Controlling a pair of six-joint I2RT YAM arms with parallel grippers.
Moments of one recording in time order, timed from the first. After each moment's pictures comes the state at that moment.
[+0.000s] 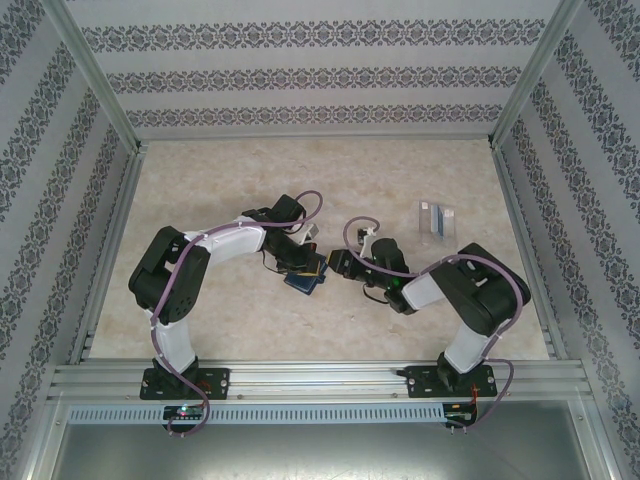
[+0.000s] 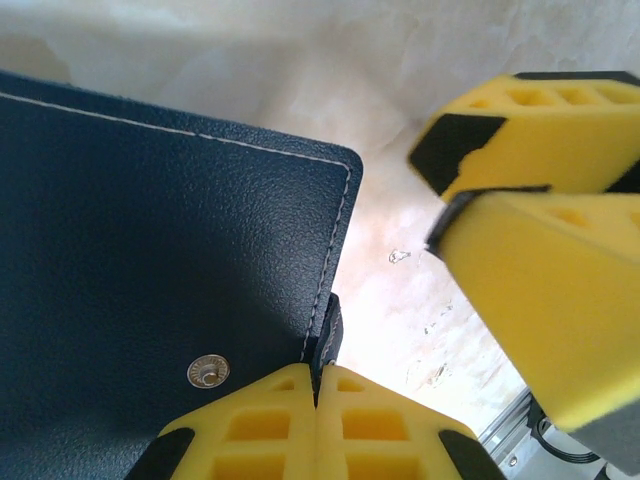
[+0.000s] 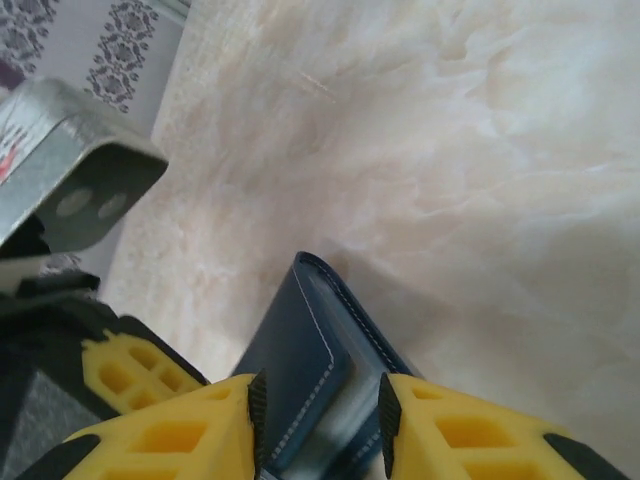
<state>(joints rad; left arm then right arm) -0.55 1.86 1.18 -0.56 0.58 -0.48 0.57 1.75 0.43 0.88 -0.35 0.95</state>
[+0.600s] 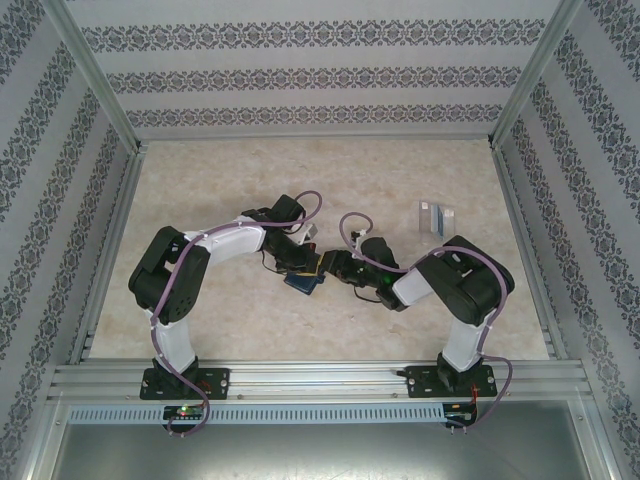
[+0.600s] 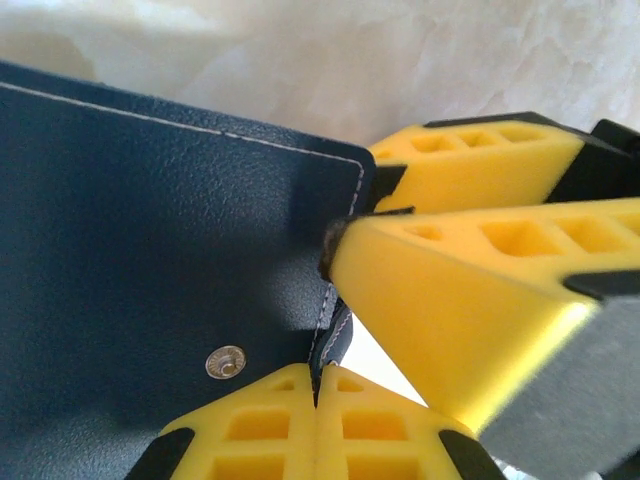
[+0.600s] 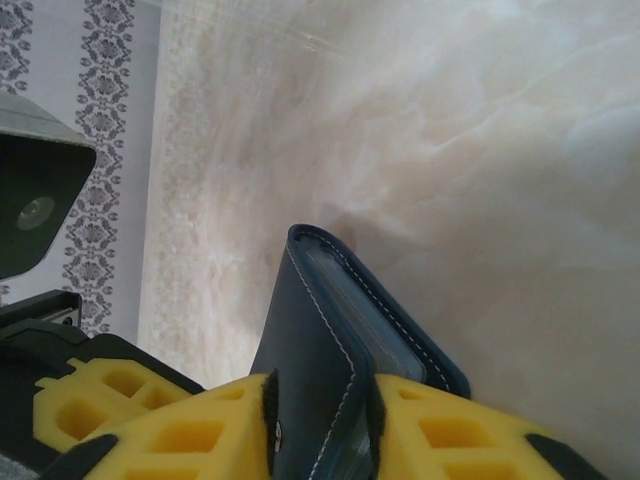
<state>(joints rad) -0.55 1.86 1.18 -0.57 0.56 -0.48 0.61 1.82 0.49 0.87 -0.38 1.08</state>
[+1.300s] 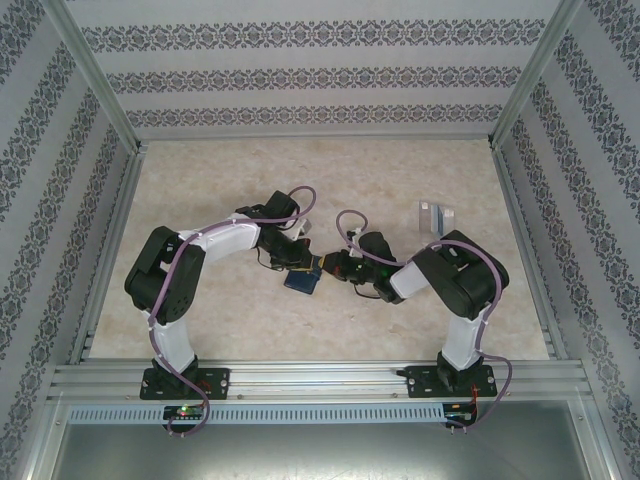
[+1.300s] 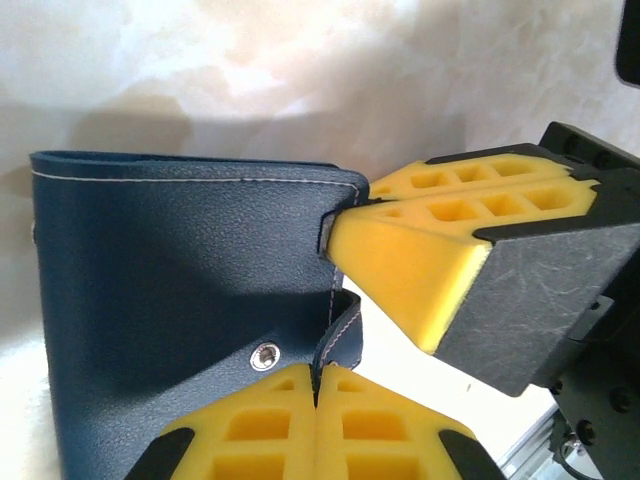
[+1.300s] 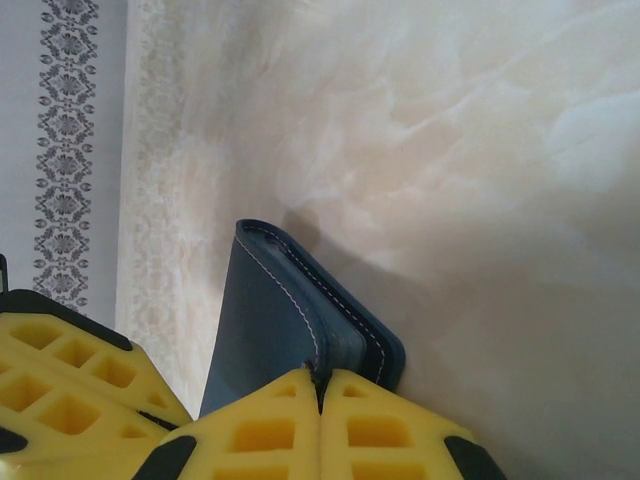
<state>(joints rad) -0.51 1.84 1.18 -0.58 0.52 -0.45 0.57 1.87 0.55 0.77 -0.48 1.01</state>
